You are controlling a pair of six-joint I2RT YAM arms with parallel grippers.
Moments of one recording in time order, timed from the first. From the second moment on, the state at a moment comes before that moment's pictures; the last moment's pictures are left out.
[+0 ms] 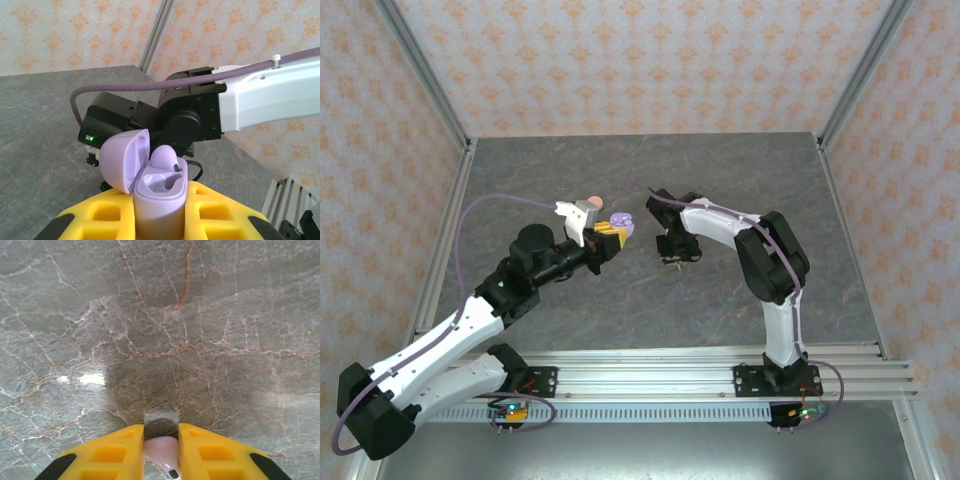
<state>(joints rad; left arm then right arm) -0.63 0.89 0.69 0.03 0.21 -0.35 0.62 2.03 1.44 -0.93 0.00 0.51</state>
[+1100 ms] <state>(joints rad) -0.63 1.25 0.60 0.41 0.19 -0.39 0.43 1.53 1.14 -0.51 -0.44 0.69</state>
